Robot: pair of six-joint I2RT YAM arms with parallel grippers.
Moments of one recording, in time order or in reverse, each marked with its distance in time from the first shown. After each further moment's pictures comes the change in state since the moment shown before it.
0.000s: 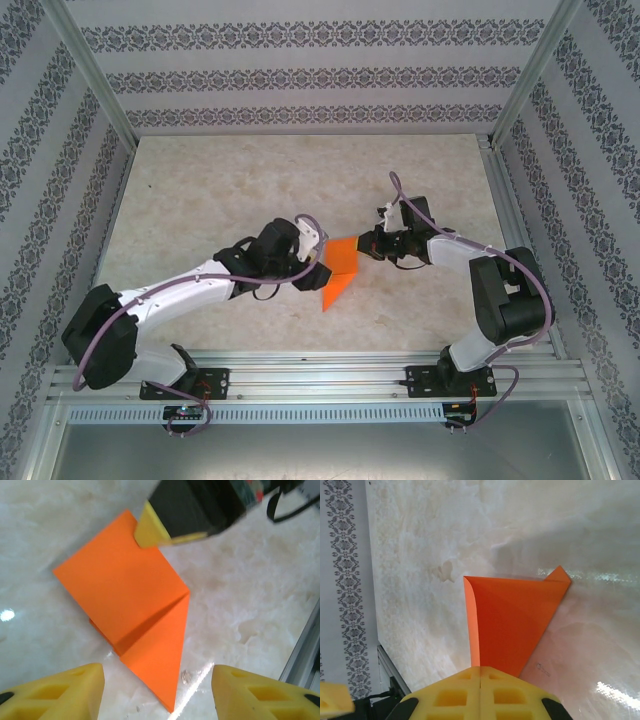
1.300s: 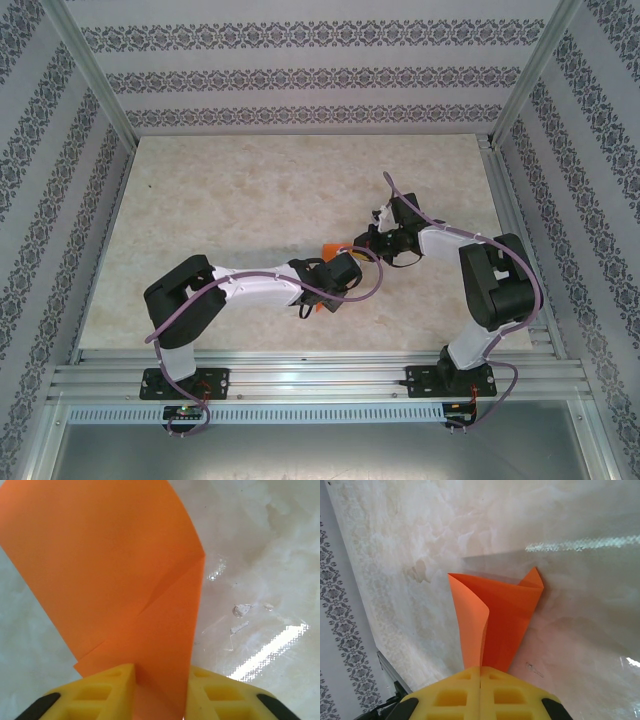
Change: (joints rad) left arm -0.222 0.440 0.240 -0.157 -0.409 -0.096; right arm 0.030 0.100 0.087 -0.109 0.031 0.069
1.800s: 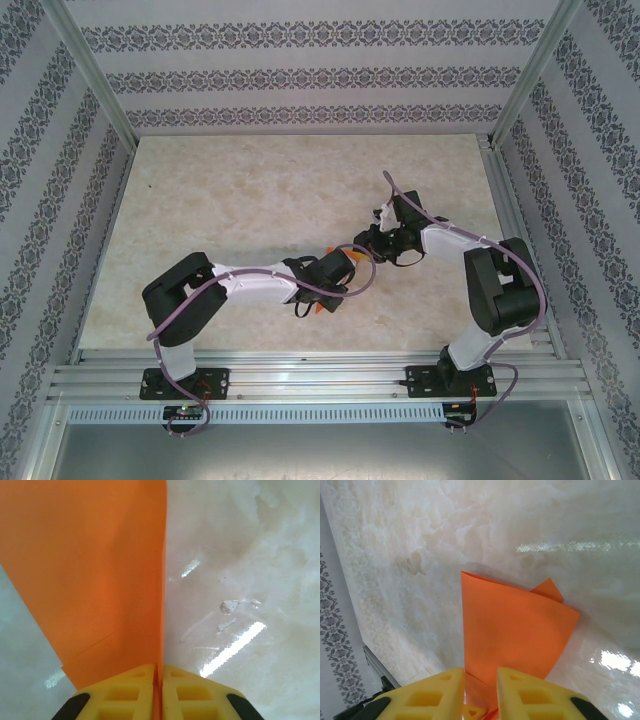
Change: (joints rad) left arm 0.055 0.000 -0.061 0.090 0.156 -0.042; right arm -0.016 -0.047 0.021 -0.099 0.032 -0.087
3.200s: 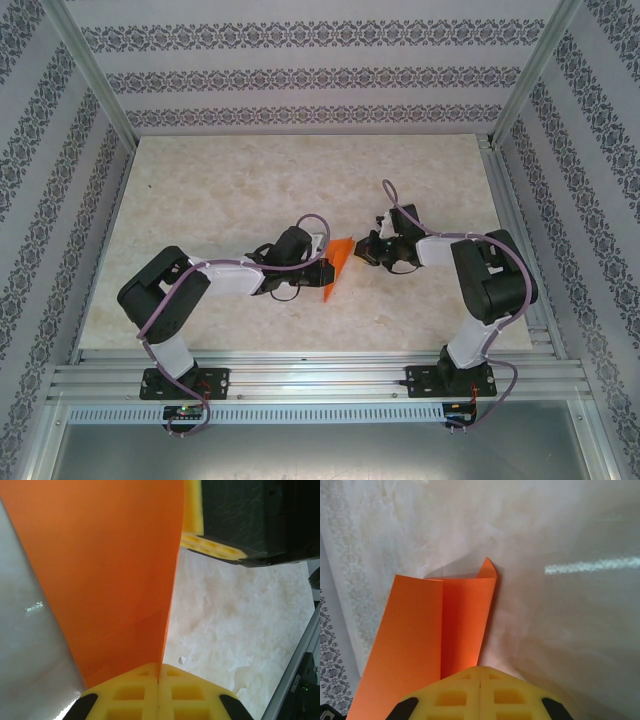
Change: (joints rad) left arm 0.242 -0.092 -0.243 0.499 0.446 -0.353; right arm 0.021 0.099 -0.133 0.361 0.061 0.162
